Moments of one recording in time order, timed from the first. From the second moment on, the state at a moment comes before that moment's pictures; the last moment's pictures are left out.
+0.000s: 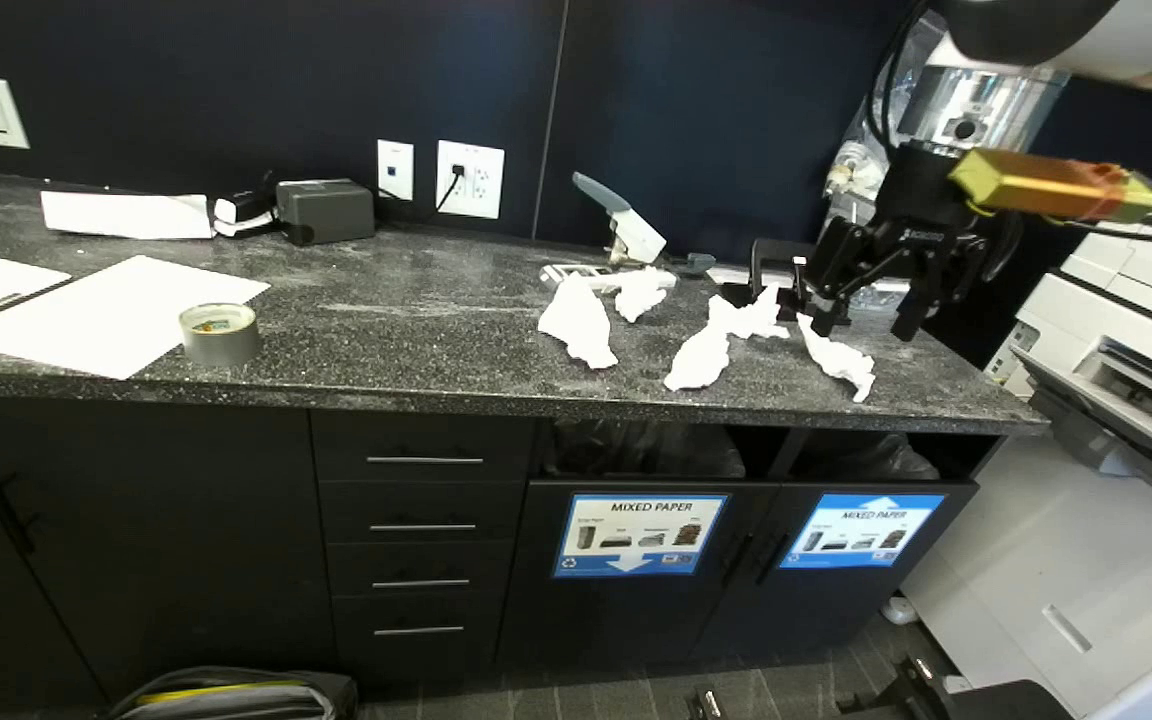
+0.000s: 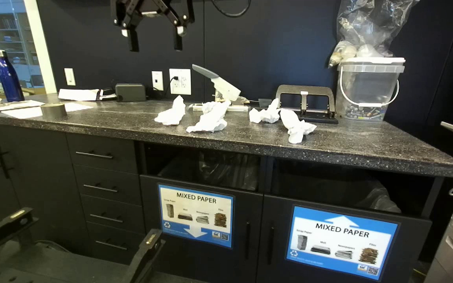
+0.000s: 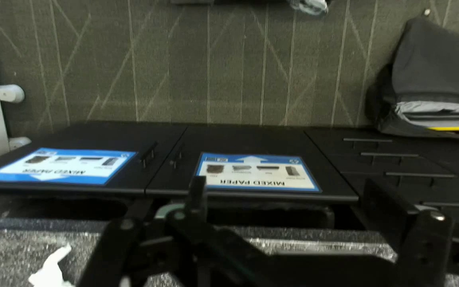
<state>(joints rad) -0.02 -0.44 0.01 -2.55 -0.06 2.12 0.01</state>
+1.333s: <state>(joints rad) 0.00 0.41 -0.05 -2.02 -0.03 2.62 0.46</state>
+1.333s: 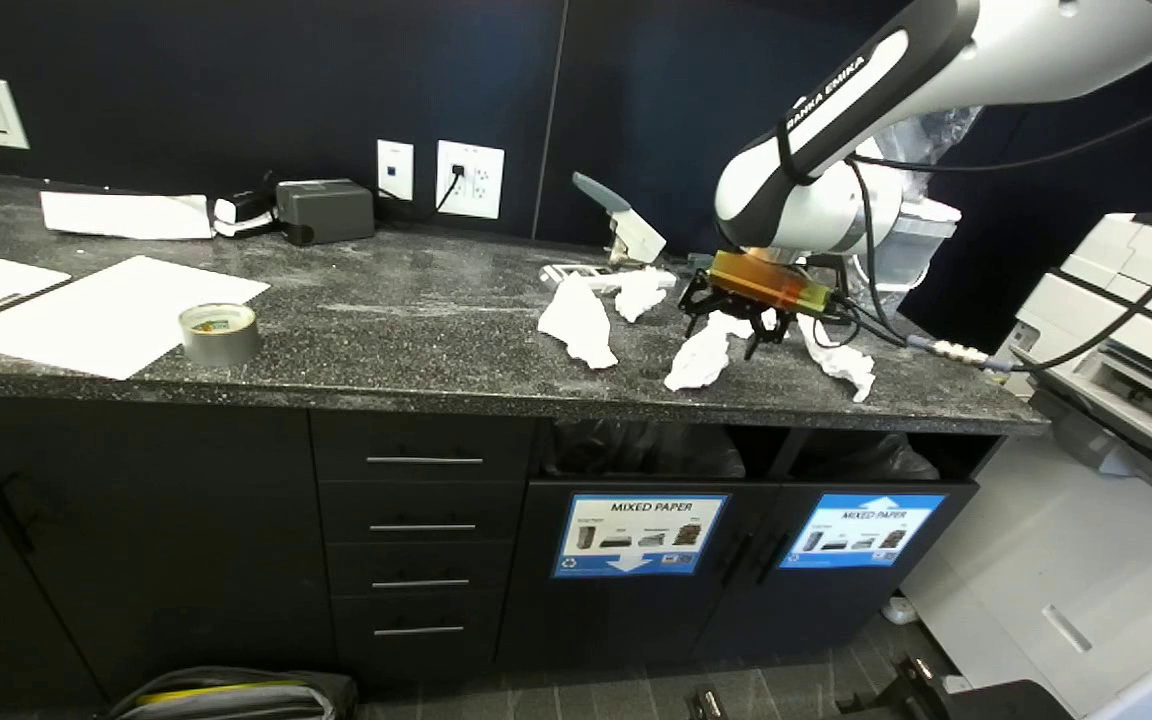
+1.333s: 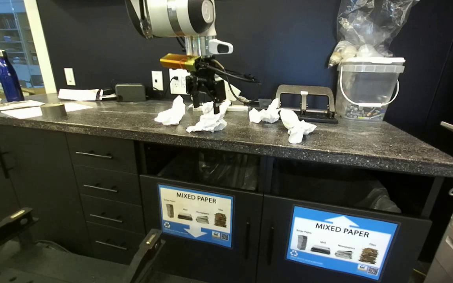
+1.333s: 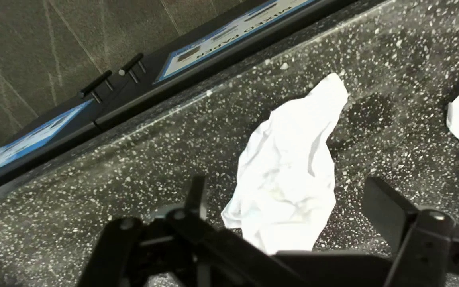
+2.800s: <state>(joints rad) 0.06 0.57 -0.11 -1.87 0.01 2.62 0.50</state>
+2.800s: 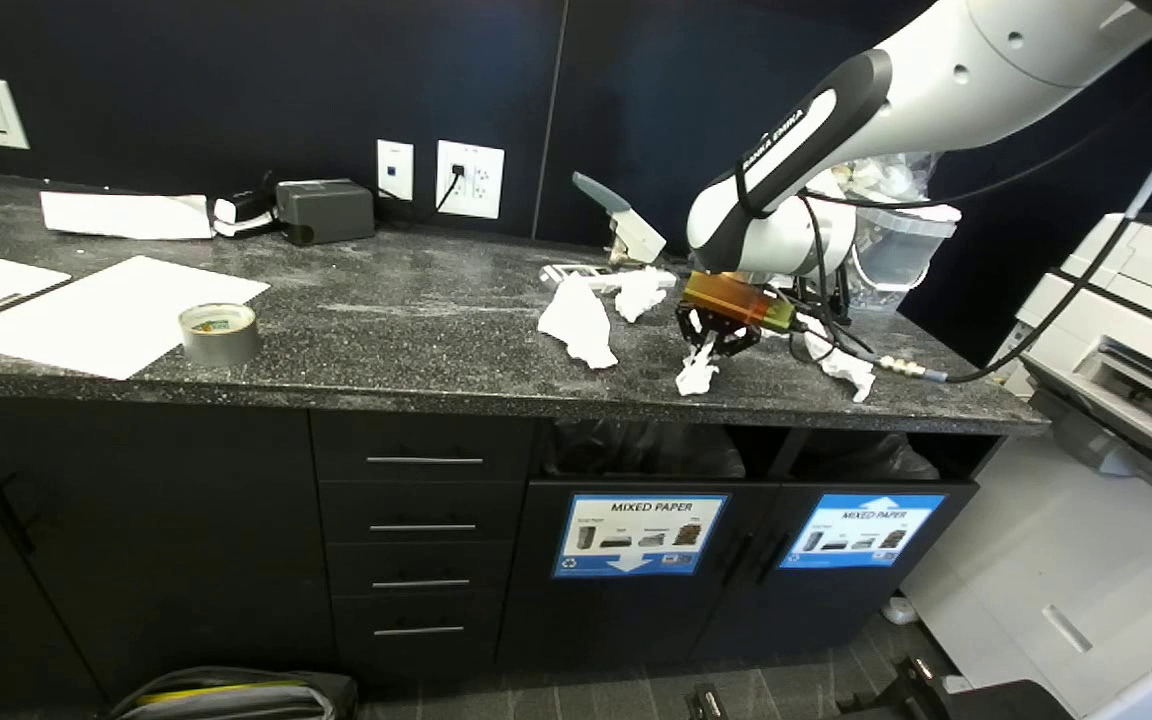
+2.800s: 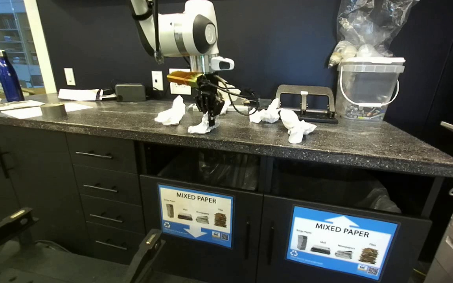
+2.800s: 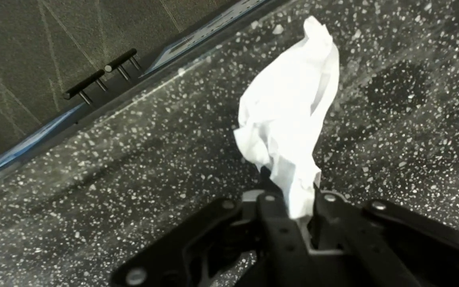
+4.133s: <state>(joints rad) 0.00 0.47 -0.10 -2.56 -0.06 3.23 0.04</state>
